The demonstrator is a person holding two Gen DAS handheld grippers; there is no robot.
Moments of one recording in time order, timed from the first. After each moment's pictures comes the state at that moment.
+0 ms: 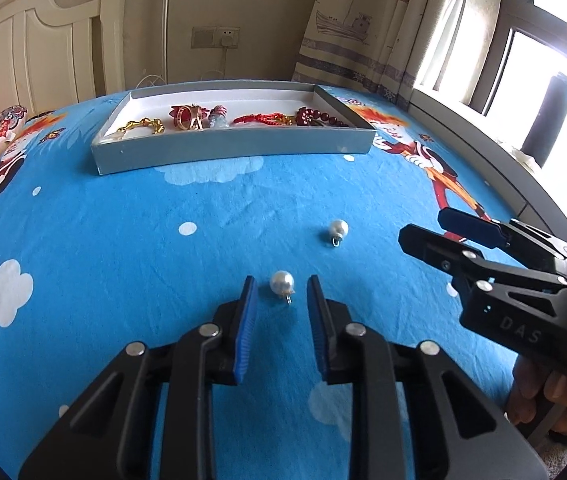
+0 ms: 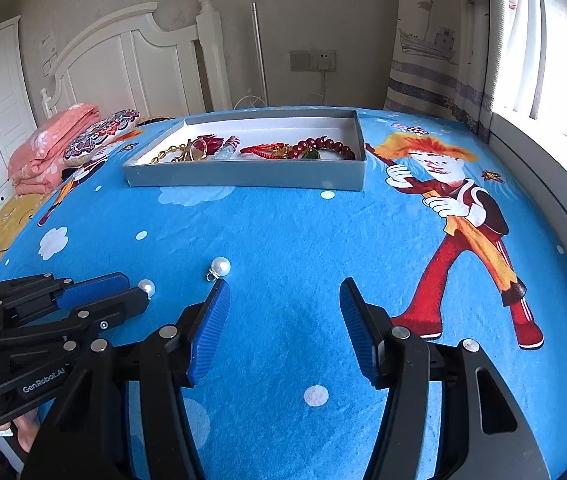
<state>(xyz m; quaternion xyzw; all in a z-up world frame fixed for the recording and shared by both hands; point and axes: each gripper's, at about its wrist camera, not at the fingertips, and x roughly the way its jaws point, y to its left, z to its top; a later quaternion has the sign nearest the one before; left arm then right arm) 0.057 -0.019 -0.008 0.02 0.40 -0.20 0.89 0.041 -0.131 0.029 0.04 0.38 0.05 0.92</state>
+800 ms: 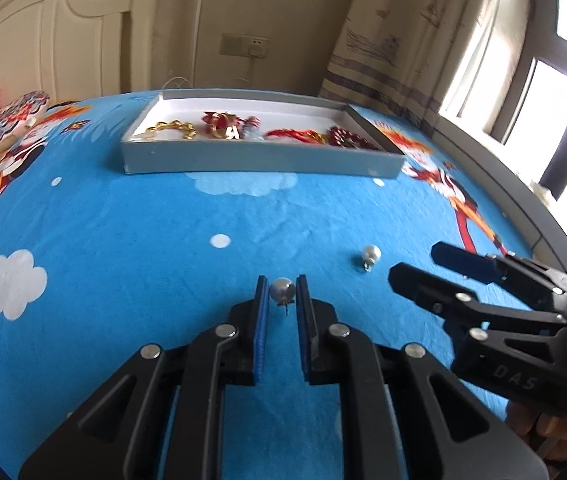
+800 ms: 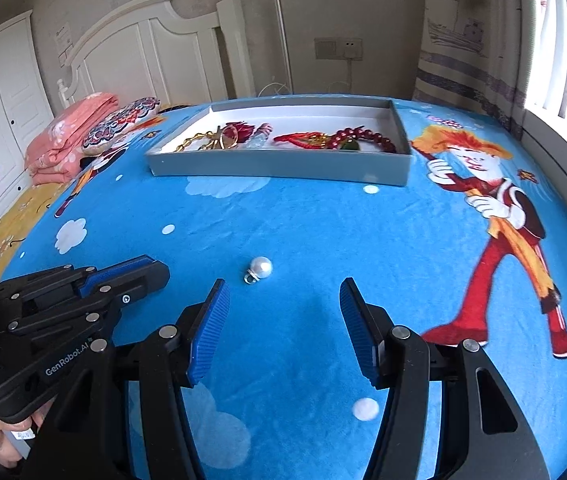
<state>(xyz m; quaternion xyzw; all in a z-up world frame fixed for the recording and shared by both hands) 0.068 0.001 -0.008 -0.03 0.38 -0.17 0.91 0.058 -0.108 0.024 0.04 0.40 0.09 0.91</state>
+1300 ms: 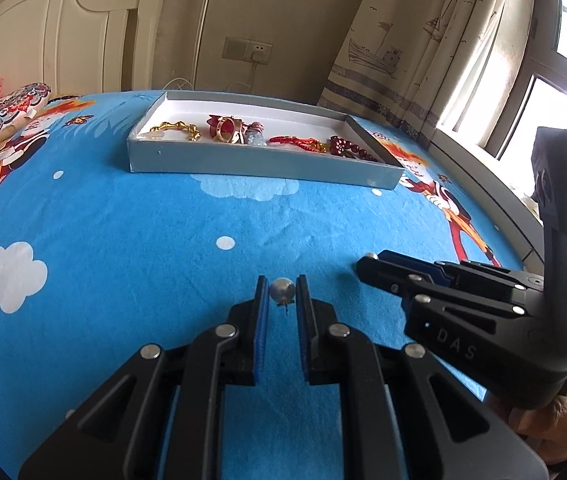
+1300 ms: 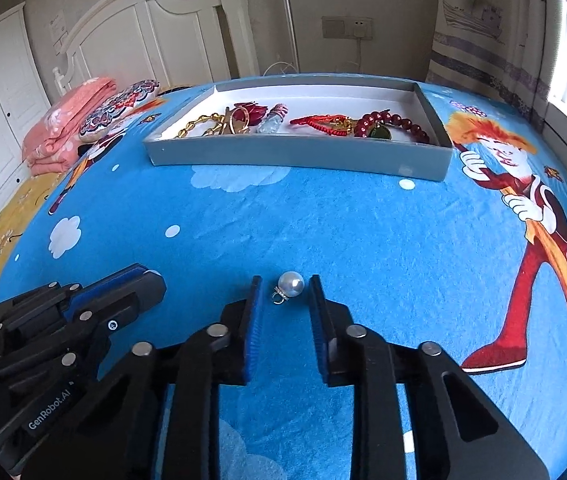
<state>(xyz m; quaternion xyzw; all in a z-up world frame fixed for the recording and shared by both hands) 0.064 0.009 -0.008 -0.05 0.37 -0.18 0.91 0.085 -0.087 0.014 0.04 0.43 0.09 0.90</state>
